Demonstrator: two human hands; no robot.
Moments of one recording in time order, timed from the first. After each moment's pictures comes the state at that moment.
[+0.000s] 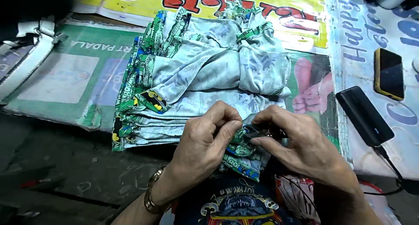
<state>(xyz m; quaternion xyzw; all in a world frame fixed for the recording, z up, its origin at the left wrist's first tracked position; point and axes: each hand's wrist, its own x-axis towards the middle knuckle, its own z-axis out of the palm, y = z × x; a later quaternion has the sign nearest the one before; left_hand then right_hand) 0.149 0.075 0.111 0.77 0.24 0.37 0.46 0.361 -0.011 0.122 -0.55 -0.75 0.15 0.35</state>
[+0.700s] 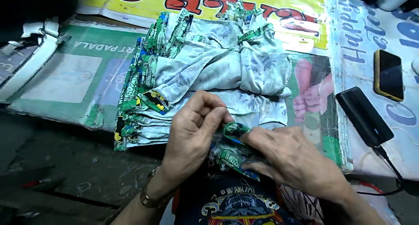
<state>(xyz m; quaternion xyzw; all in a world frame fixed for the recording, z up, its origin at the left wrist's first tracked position) 0.145 0.083 0.113 0.70 0.26 0.42 0.51 0.347 -0.019 0.116 -0.51 -0.83 0.10 0.22</state>
